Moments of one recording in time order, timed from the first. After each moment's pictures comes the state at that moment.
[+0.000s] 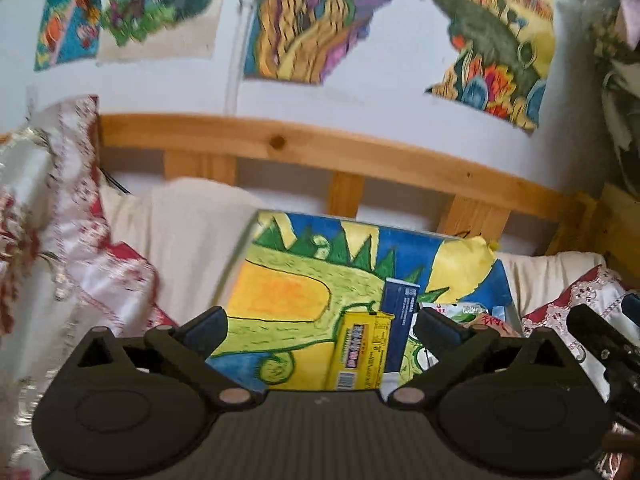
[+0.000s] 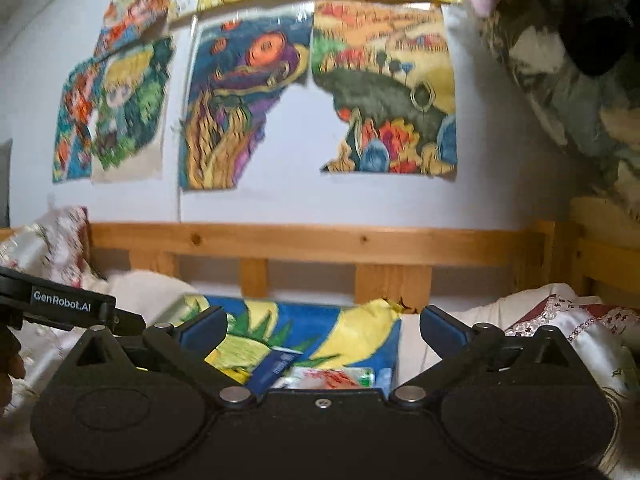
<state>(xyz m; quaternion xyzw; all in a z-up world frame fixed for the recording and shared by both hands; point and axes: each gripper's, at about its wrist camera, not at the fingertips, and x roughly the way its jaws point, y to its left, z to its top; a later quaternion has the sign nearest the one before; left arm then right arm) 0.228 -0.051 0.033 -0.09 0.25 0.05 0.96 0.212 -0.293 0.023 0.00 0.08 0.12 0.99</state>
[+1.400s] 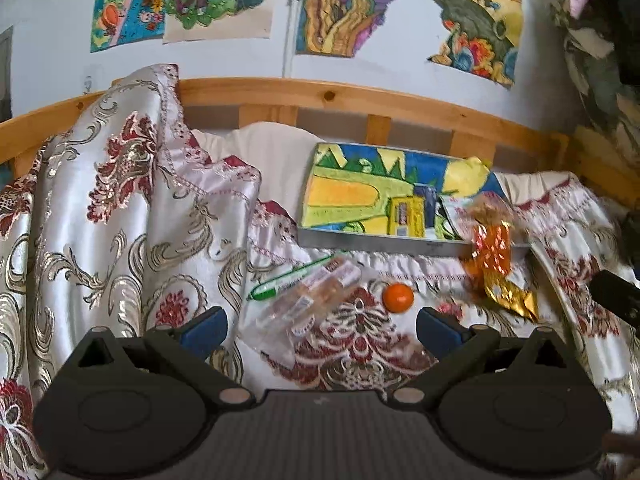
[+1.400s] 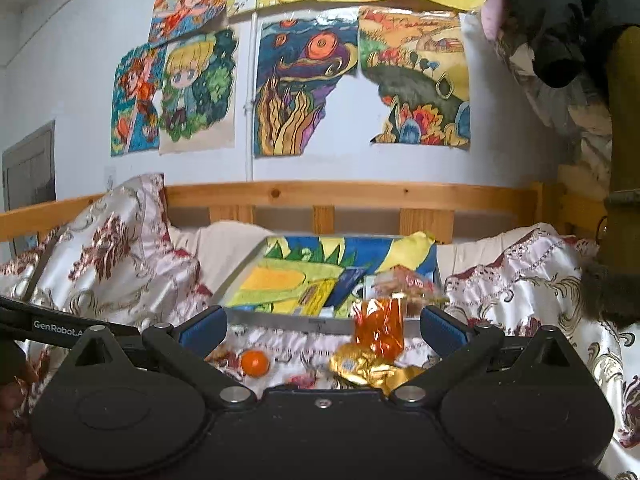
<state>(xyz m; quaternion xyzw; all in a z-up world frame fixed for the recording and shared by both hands) 0.037 -0.005 -0.008 -0.06 0.28 0.04 0.96 0.018 -0.249 0.009 -0.01 0.14 0.14 0.98</state>
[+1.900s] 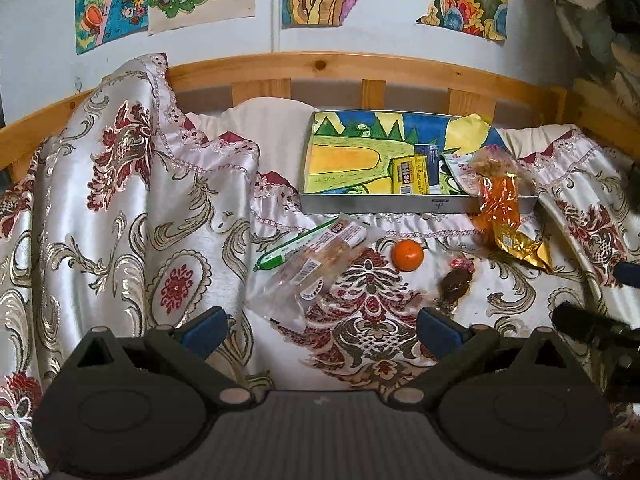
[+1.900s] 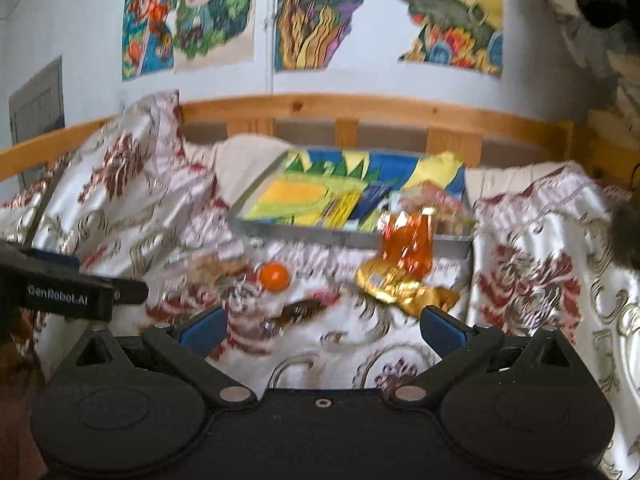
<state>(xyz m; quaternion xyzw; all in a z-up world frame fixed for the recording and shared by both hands) 0.036 -0.014 -0.021 -0.01 0.32 0.05 0.94 0.029 -0.228 -0.019 -0.04 0.26 0.17 0.95</state>
